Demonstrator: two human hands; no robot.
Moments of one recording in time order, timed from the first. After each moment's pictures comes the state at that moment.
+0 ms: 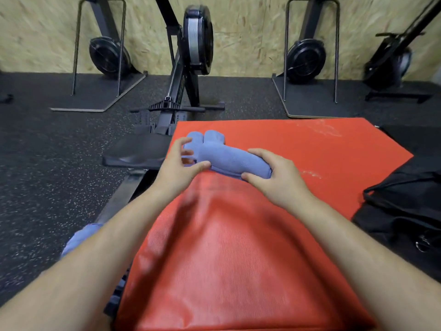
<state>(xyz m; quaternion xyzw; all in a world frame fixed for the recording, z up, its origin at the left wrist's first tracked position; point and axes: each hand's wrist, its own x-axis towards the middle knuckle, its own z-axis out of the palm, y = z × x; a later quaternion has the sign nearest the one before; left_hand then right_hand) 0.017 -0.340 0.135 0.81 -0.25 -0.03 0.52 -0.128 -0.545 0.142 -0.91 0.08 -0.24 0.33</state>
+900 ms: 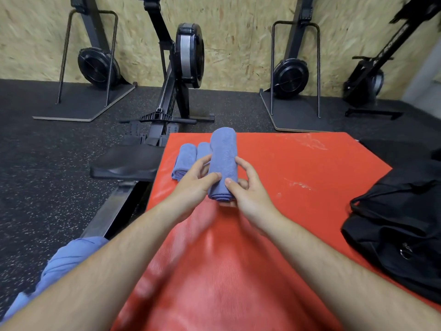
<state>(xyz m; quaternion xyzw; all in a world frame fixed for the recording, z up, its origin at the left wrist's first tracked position) -0.009 -0.371 0.136 0.66 -0.25 -0.24 0.67 -0.101 -0.487 0.127 -0.66 0.15 -0.18 0.71</state>
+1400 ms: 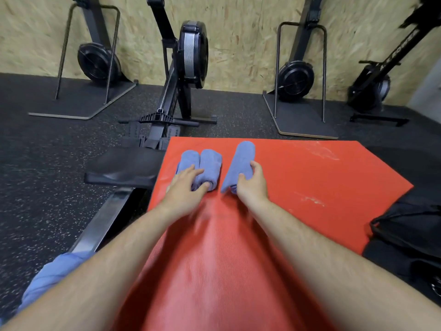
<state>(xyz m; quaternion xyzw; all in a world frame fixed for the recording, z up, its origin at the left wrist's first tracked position) 0.088 -0.377 0.084 0.88 -0.29 -0.02 0.37 0.006 -0.541 0.099 -0.75 0.35 -0.24 0.50</state>
